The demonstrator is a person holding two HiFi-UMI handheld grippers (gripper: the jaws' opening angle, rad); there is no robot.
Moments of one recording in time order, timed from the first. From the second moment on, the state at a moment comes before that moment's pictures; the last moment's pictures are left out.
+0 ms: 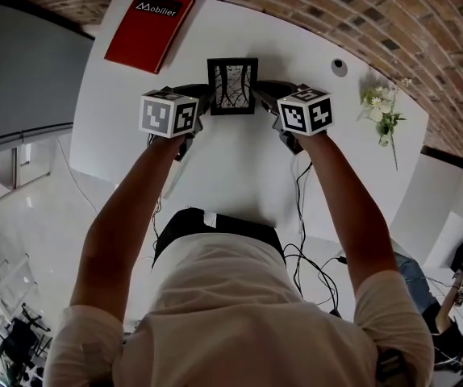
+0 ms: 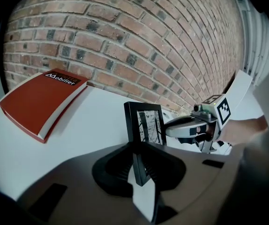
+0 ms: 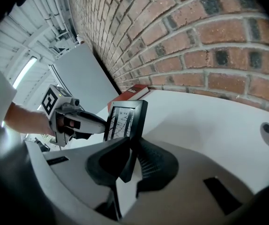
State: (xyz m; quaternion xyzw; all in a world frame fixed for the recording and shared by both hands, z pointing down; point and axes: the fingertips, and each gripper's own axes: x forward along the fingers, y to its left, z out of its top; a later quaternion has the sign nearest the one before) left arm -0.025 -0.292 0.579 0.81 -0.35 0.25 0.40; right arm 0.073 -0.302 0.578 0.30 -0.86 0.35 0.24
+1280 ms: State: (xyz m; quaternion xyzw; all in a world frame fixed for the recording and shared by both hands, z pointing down) left arm -0.043 -0.342 0.541 0.85 -0.36 0.31 0.22; right arm 0.056 -0.347 0.538 0.32 -0.90 0.16 0.25
